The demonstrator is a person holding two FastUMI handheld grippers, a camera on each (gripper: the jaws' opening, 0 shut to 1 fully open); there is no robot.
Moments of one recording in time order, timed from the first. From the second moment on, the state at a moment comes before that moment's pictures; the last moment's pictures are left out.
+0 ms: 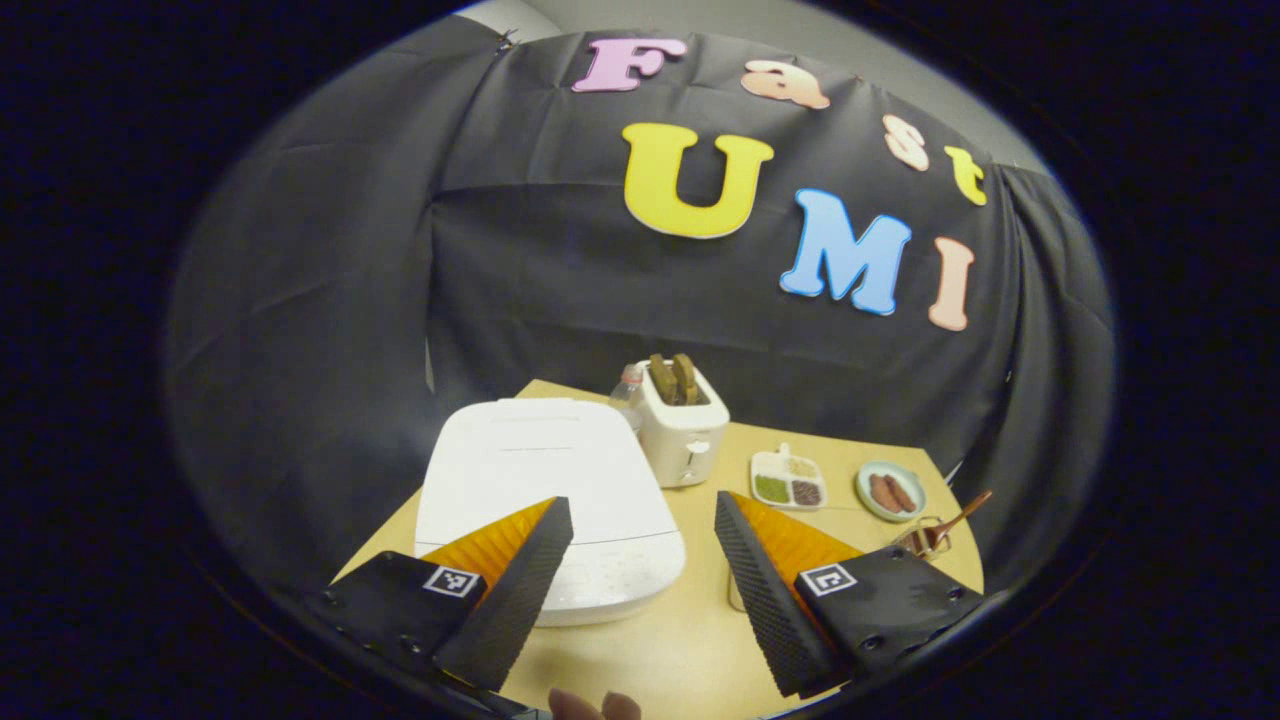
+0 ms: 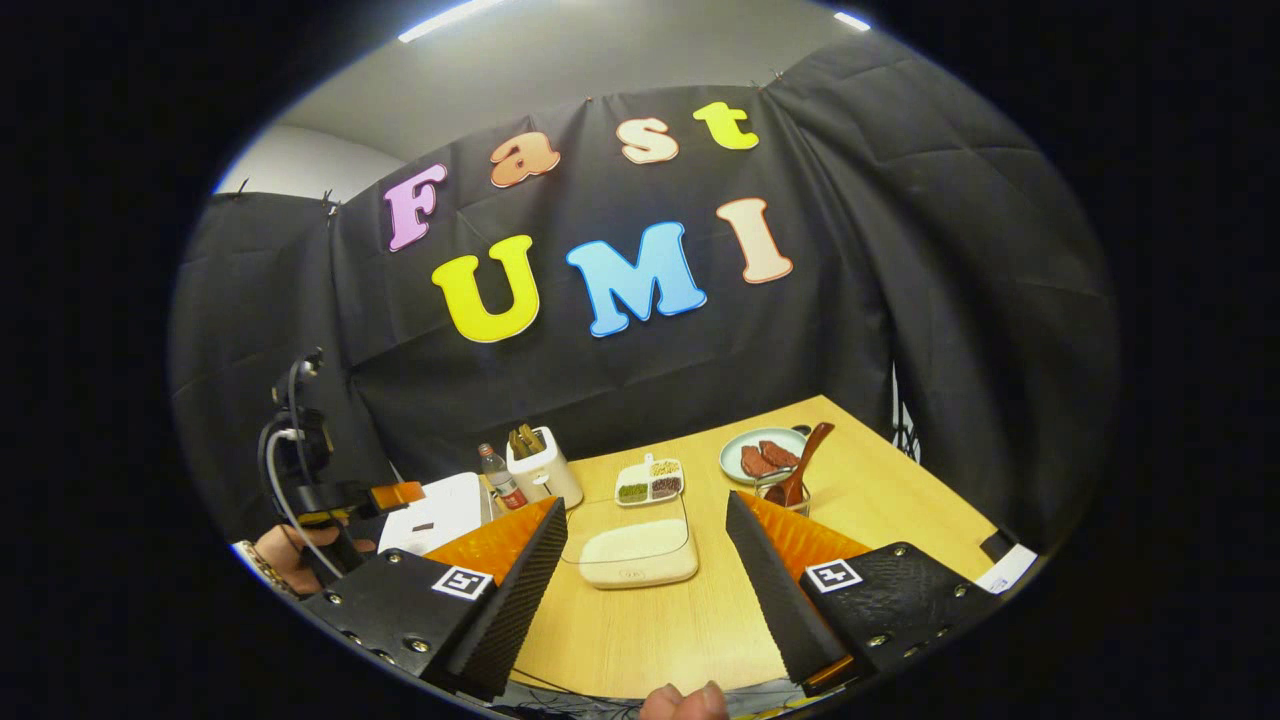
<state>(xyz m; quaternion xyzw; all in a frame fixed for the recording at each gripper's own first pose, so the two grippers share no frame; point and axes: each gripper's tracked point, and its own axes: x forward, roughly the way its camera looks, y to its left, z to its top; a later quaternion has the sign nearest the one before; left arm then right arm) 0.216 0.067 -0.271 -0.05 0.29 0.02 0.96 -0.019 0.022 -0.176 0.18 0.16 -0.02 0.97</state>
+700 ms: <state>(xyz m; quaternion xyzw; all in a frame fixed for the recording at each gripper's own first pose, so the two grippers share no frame) 0.171 -0.038 -0.044 -0.04 0.09 -0.07 0.99 0.047 -0.068 -0.033 0.10 0.05 -0.05 0.99</state>
